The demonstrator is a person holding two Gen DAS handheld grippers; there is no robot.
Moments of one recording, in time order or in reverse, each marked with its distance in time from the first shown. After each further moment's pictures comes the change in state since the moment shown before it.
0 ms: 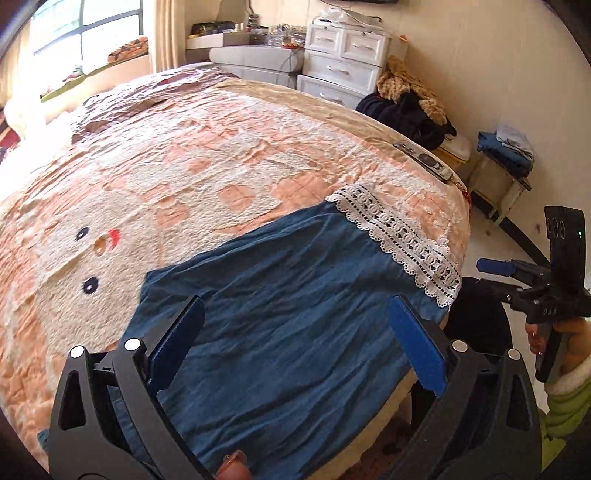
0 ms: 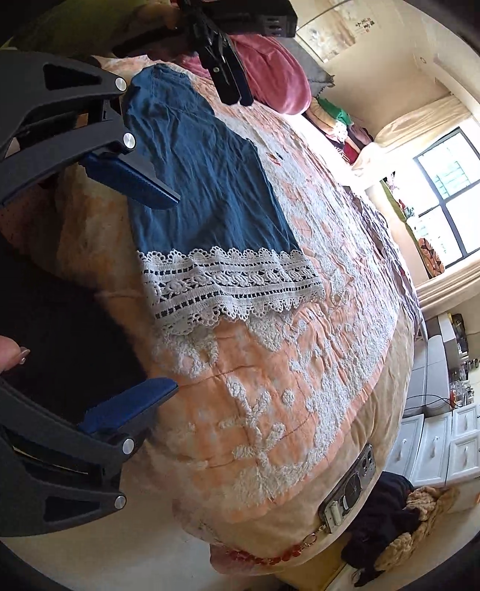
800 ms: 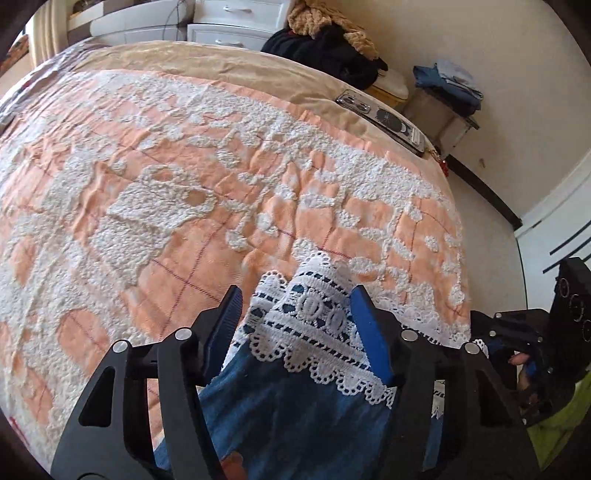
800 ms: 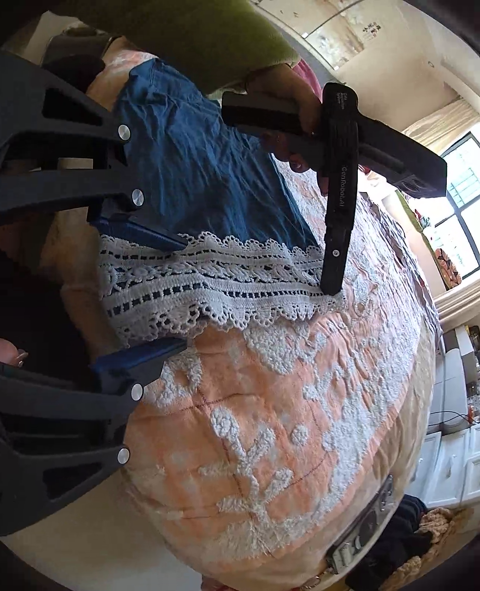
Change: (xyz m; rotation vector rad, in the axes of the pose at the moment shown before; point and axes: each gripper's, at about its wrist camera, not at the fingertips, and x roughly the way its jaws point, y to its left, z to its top) left arm 0.189 -0.032 0.117 0.221 0.247 -0.339; right arm 0.053 -0.011 0.012 -0.013 0.073 0.064
